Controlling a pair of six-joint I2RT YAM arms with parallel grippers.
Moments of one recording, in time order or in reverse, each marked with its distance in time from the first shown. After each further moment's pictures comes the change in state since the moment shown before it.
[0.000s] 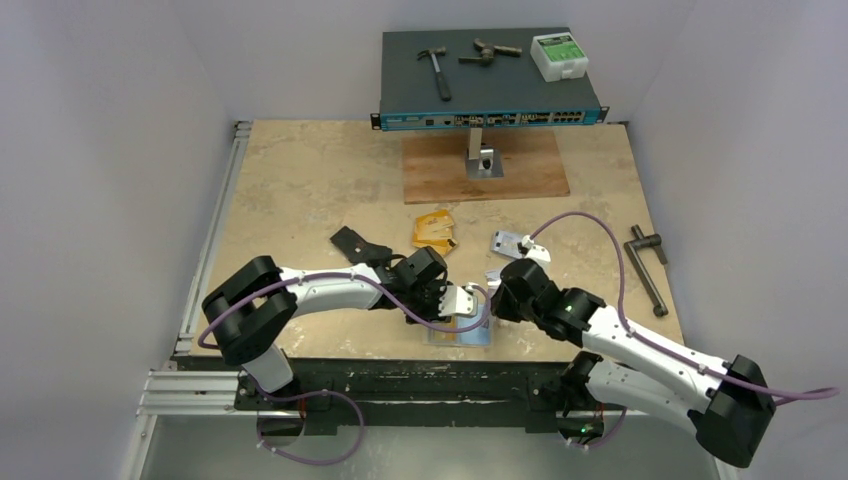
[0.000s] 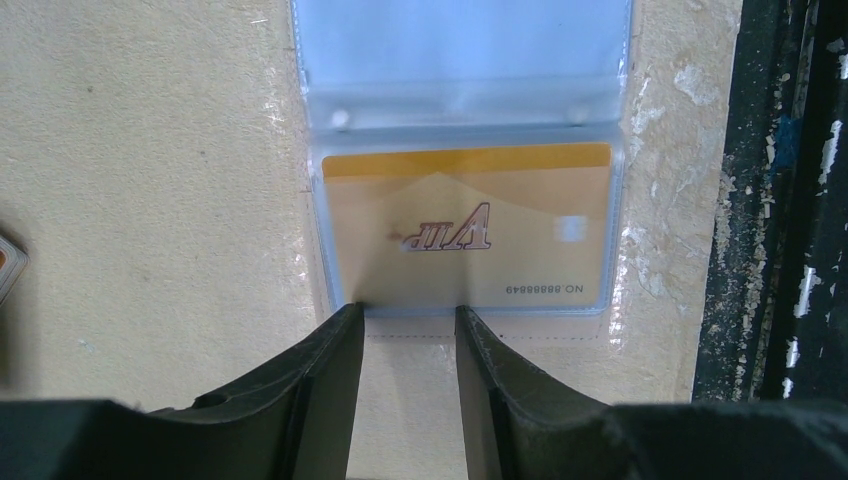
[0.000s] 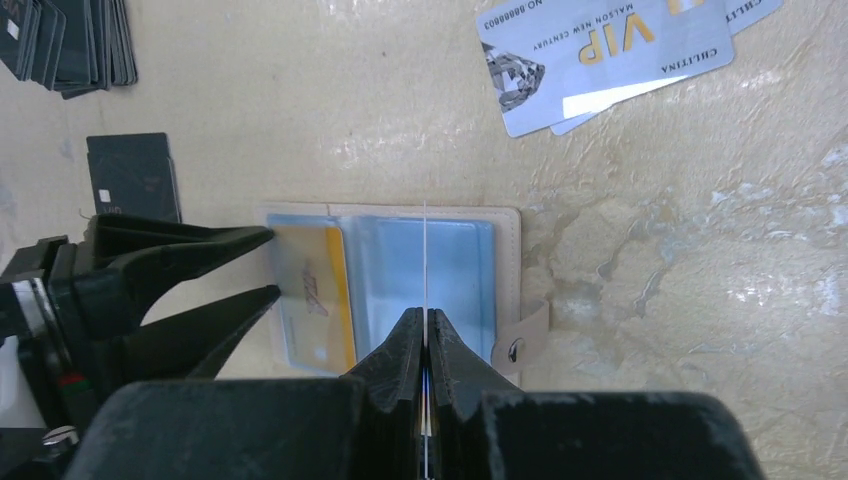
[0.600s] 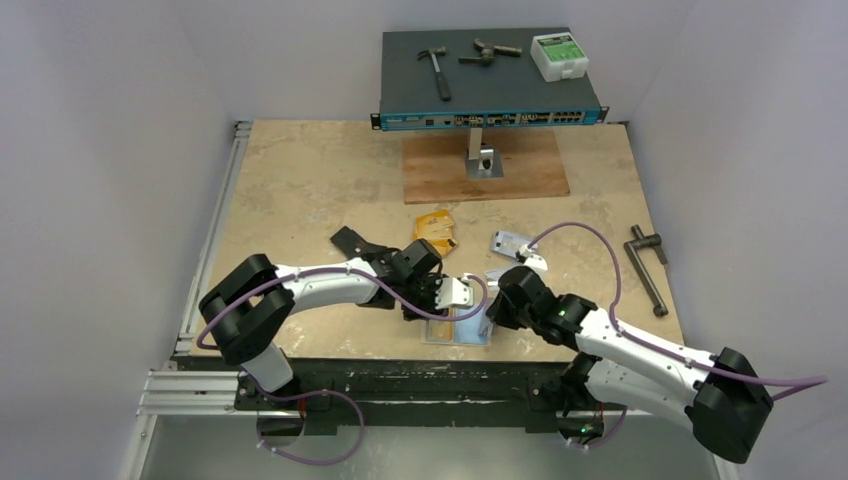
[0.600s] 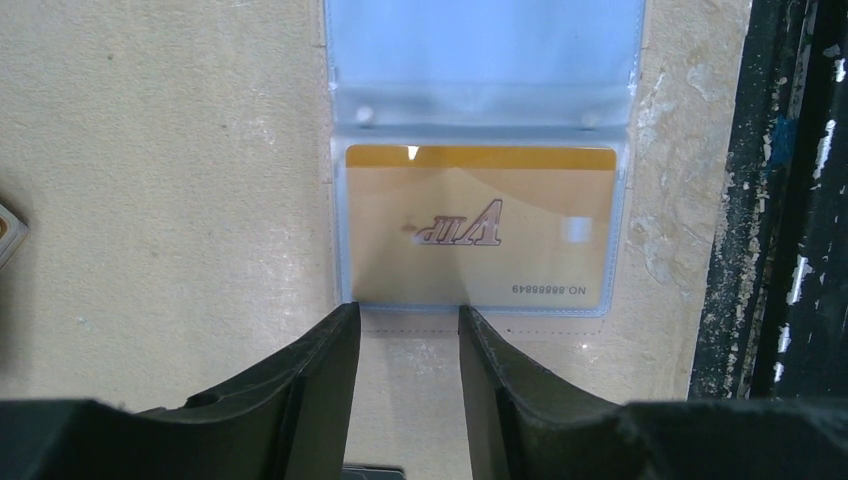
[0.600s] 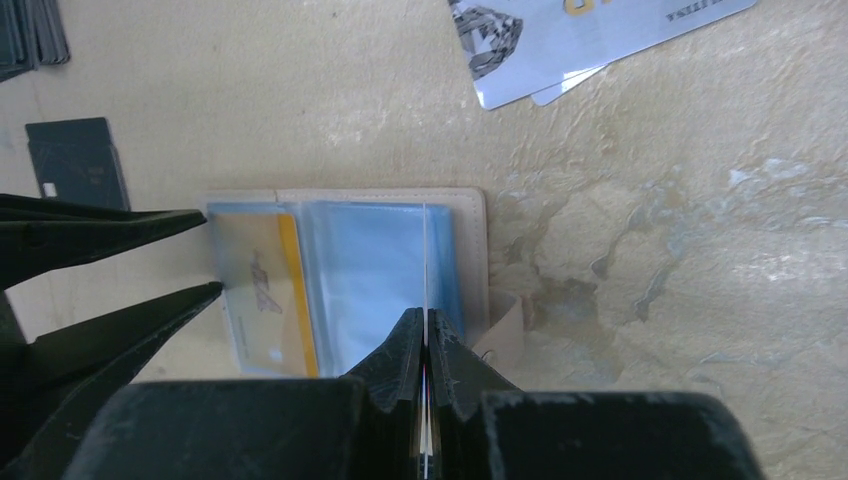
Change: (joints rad) left arm 0.056 -0.008 0.012 -0.026 0.056 -0.021; right arm 0.000 0.044 -0.065 0.073 -0.008 0.015
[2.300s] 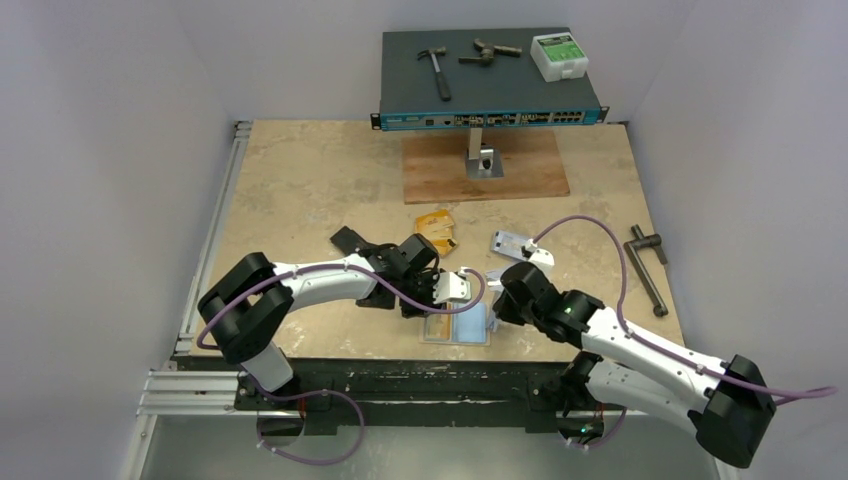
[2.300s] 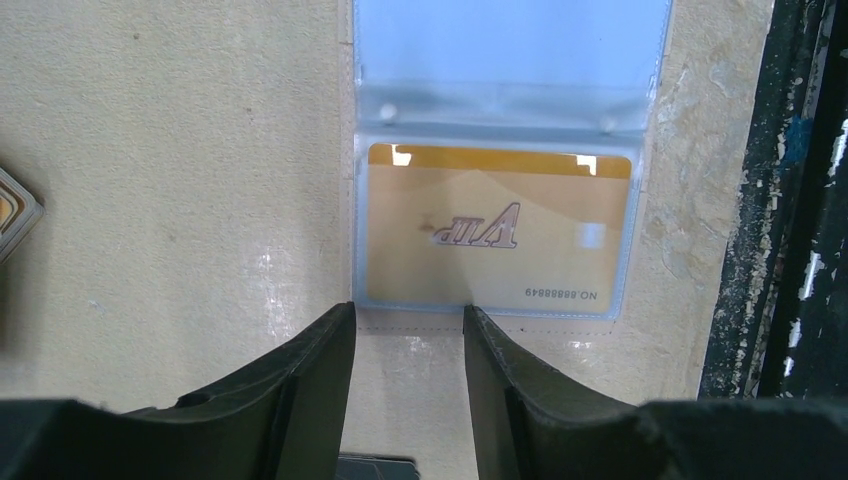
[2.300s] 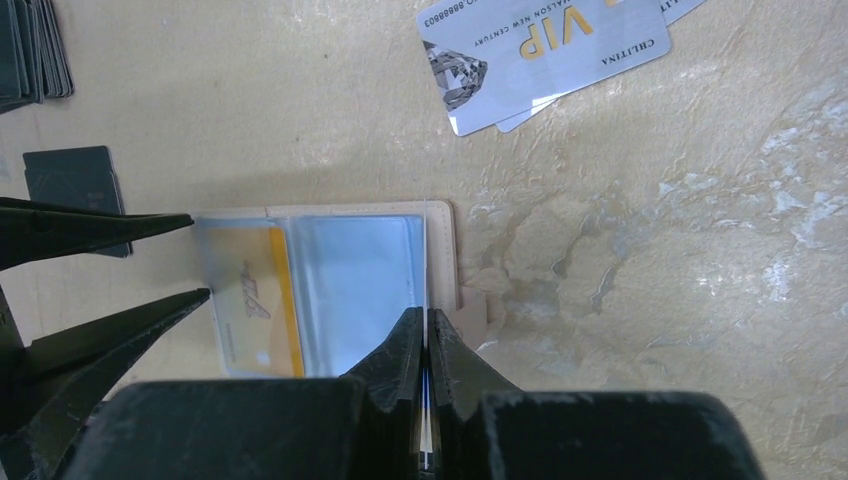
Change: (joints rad) left arm 0.027 0.000 0.004 -0.006 0.013 -0.002; right arm 0.000 -0.055 0.055 -0.110 0.072 -0.013
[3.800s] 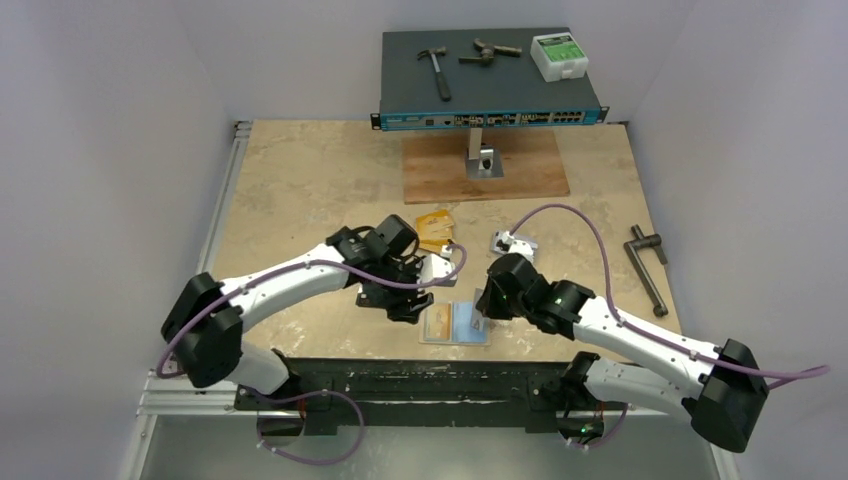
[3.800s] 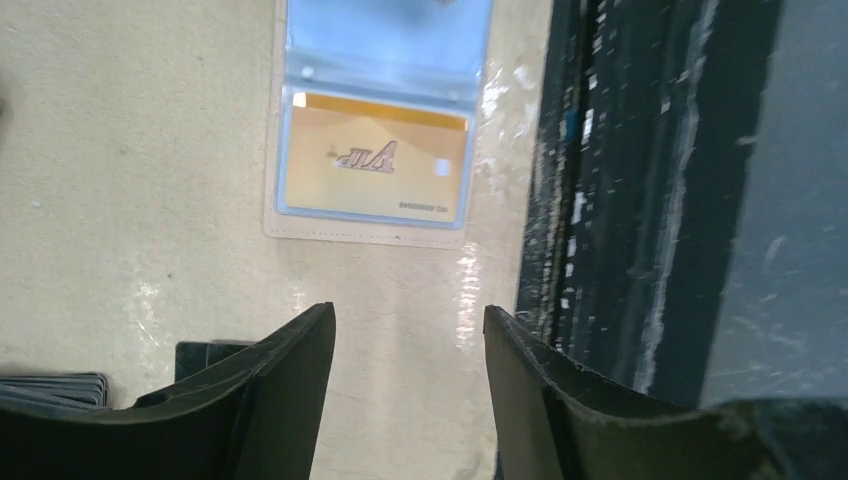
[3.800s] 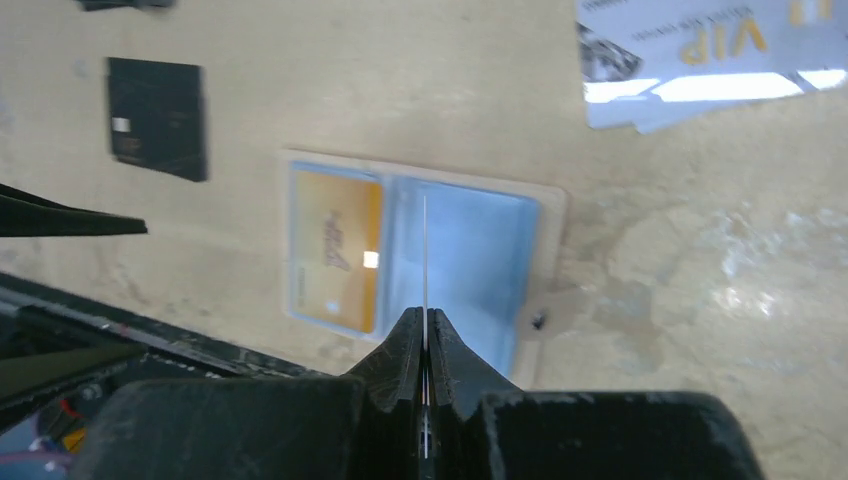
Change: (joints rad) left arm 0.099 -0.241 0.092 -0.340 0.228 -0.153; right arm 0.045 0.098 0.127 0.074 -0.139 -0.115
